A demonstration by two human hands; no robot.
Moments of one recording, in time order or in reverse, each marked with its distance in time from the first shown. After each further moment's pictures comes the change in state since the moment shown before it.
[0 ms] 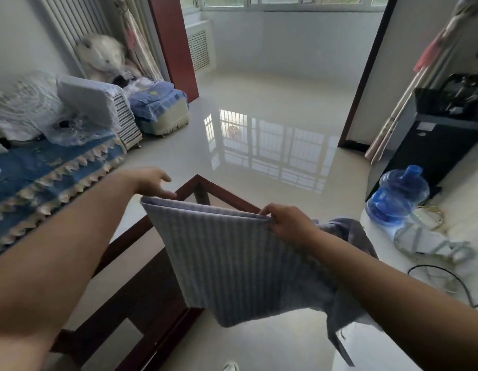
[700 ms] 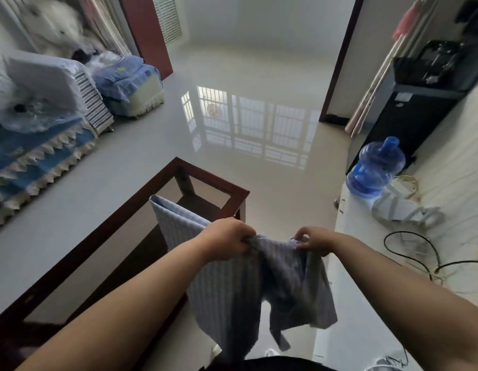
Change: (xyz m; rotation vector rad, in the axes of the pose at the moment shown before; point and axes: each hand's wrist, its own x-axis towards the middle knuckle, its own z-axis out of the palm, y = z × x) left_hand -0.025 0.150 0.165 -0.056 0.076 0.707; right_hand -0.051 0.148 0.045 -0.017 -0.476 0.576
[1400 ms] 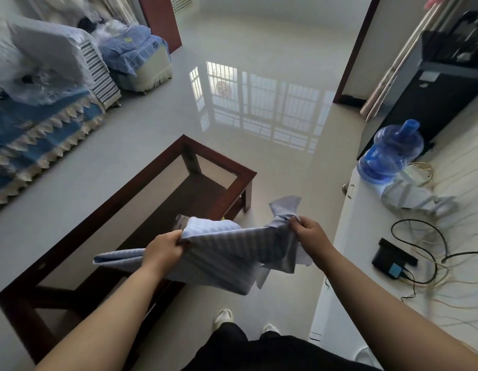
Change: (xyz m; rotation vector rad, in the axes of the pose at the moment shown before) left_hand -0.104 -0.105 0.078 -0.184 0.228 -0.707; right_hand -0.037 -0.040 0.060 0.875 0.316 -0.149
